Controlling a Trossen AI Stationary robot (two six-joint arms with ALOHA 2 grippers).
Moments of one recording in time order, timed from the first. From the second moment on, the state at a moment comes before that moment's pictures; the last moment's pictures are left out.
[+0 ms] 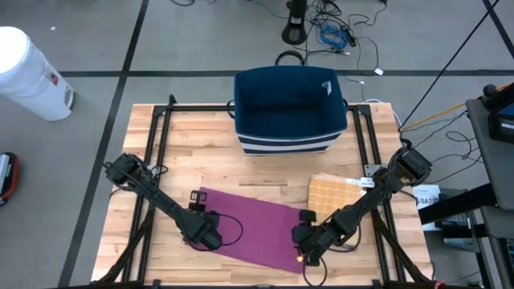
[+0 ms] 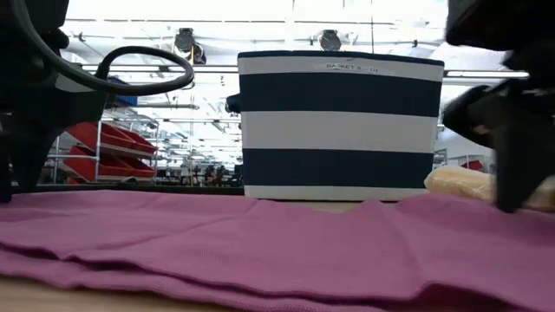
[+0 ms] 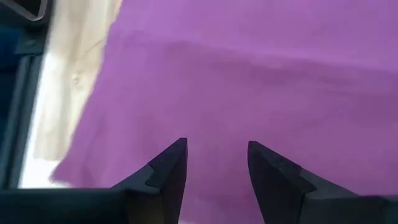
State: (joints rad) left arm -0.62 1.85 1.11 -1.17 -0.20 -0.53; right arm 0.68 1.76 0.94 -0.20 0.22 0.67
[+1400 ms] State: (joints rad) left arm -0.58 1.84 1.11 -0.52 -0.52 -0.48; right arm 0.54 1.75 0.94 -0.03 0.10 0.04
